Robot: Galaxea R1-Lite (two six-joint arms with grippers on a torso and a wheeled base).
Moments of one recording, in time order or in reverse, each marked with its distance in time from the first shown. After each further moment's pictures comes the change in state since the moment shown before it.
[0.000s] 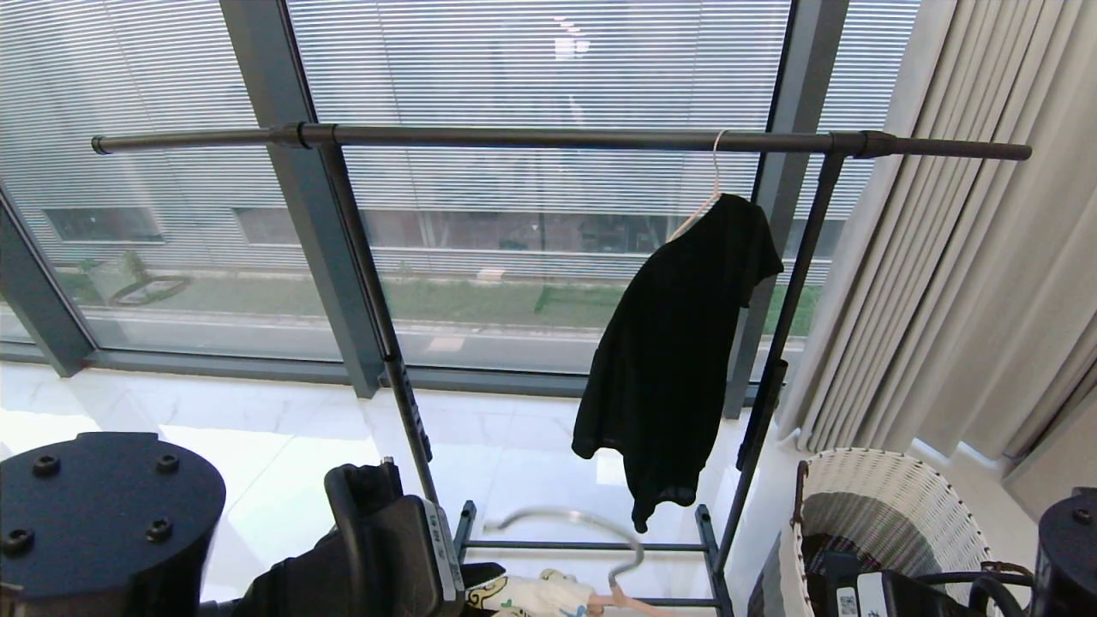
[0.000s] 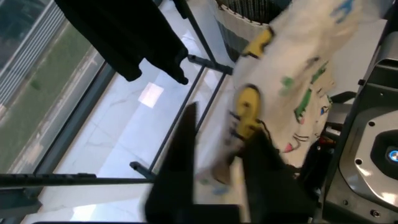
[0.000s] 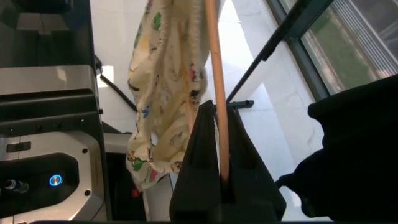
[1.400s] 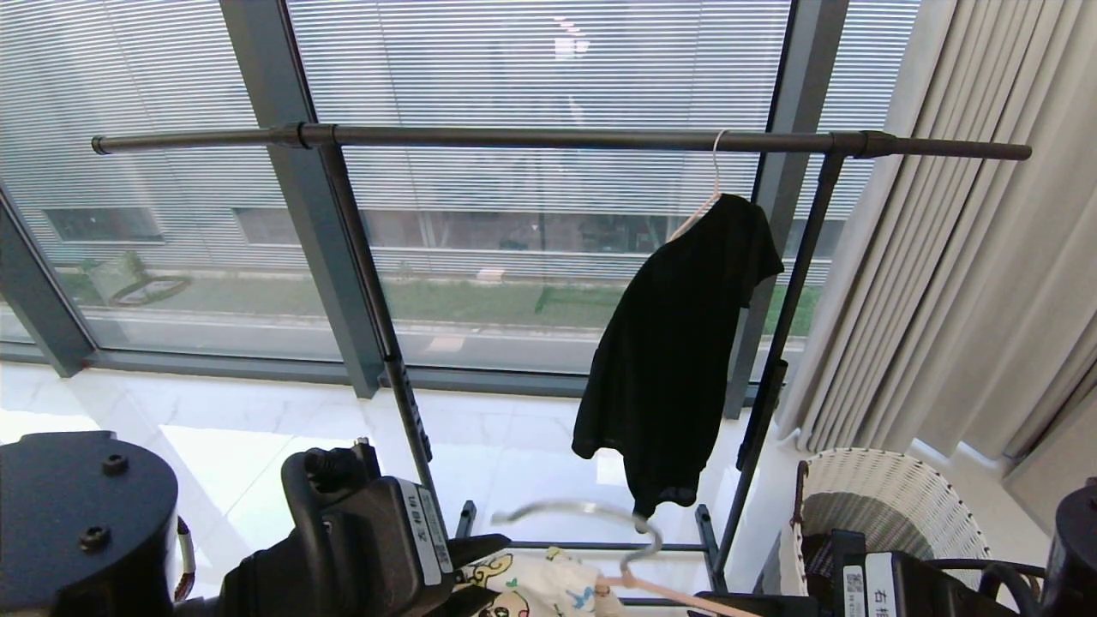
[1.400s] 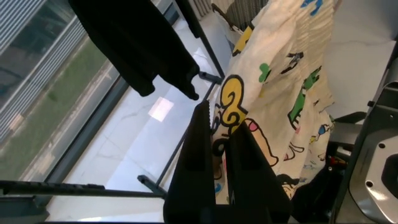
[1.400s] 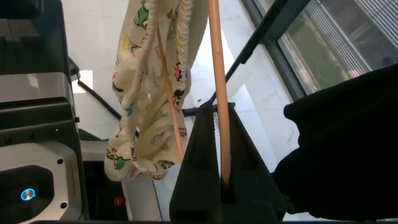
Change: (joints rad) left arm -0.027 -0.010 0.024 -0.124 0.037 -0.011; right arm -0.001 -0.004 -0.007 -0.035 -0.057 -0.029
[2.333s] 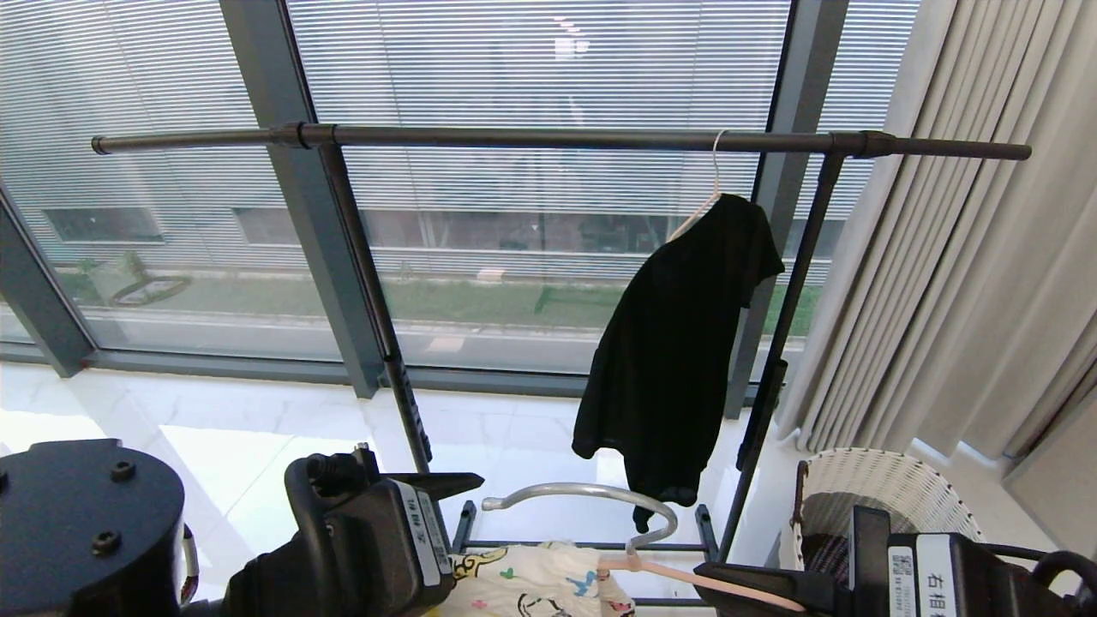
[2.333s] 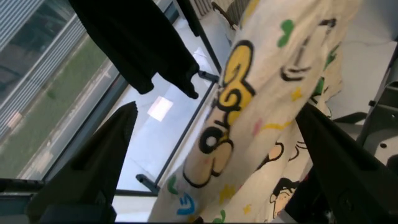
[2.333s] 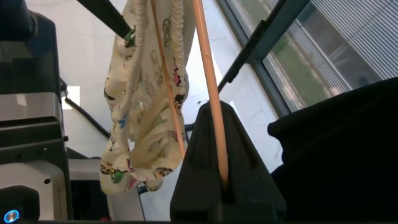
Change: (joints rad) left arm 0.020 0.005 0.029 -0.036 -0.003 0.002; right arm -0.001 -0.033 -0.004 -0.055 -0.020 -0.024
